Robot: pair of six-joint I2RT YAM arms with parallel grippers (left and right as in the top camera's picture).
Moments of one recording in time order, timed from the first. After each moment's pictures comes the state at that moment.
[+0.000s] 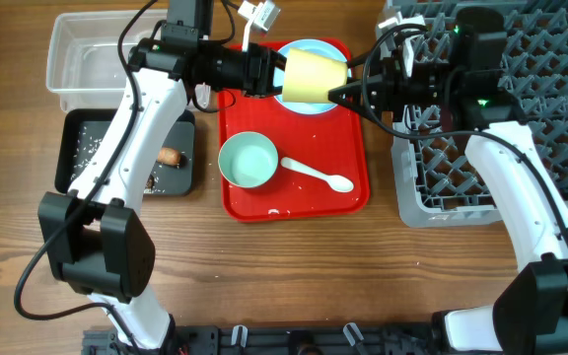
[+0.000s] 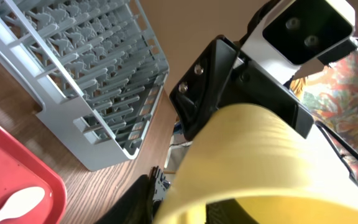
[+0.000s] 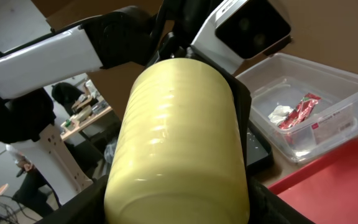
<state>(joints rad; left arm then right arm) -0.24 1.89 1.70 -0.71 1.33 -0.27 0.09 1.59 1.27 -0.11 -1.38 0.08</state>
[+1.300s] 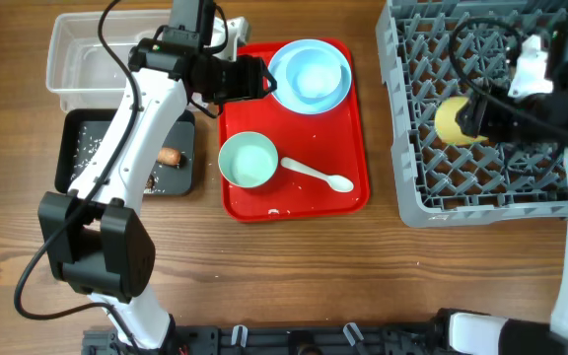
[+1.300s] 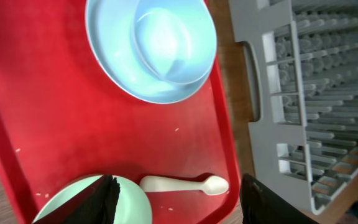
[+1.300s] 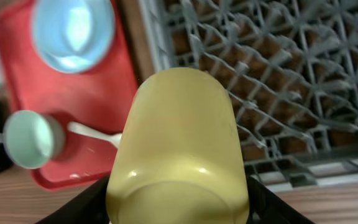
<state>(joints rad) -0.24 1.89 1.70 -0.87 0.47 -0.27 -0.13 1.48 1.73 -1.43 -0.16 0.14</state>
